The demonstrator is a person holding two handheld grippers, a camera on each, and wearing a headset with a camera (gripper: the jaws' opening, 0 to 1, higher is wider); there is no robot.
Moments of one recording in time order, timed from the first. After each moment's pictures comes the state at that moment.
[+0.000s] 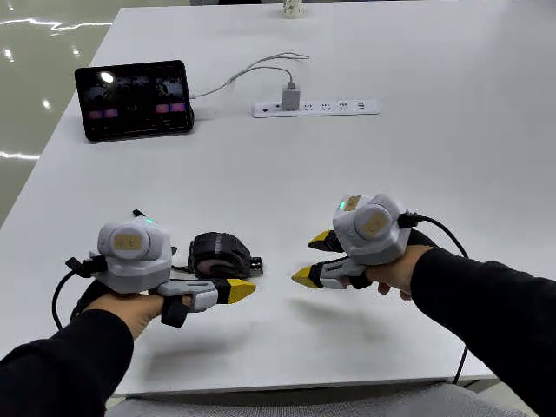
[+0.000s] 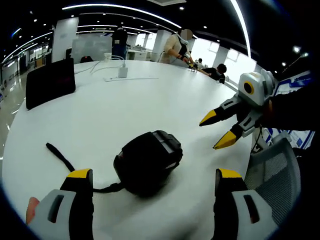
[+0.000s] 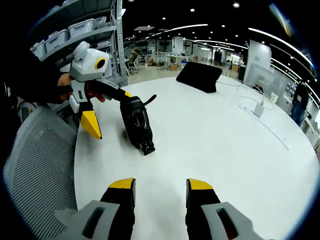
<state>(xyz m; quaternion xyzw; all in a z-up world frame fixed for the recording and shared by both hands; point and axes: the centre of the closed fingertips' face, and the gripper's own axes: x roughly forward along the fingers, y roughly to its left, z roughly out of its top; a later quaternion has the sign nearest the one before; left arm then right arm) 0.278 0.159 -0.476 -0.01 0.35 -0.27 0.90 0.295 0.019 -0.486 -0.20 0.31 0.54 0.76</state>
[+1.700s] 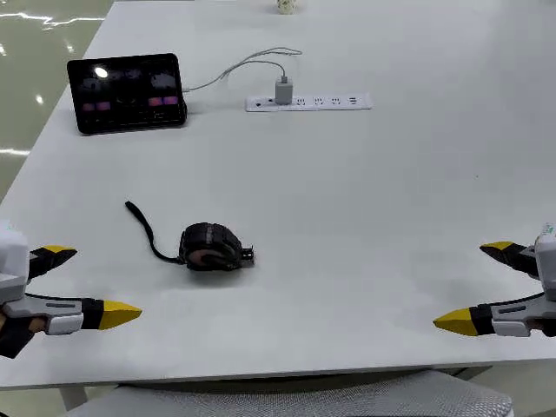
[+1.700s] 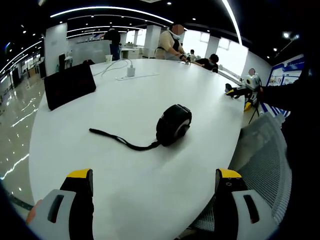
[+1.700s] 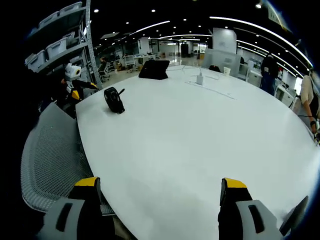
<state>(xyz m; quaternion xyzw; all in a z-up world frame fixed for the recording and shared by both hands) 0.214 0.268 -0.449 0.04 0.36 -0.29 0.89 0.256 -0.192 -0.460 -0.14 0.35 0.44 0.82</state>
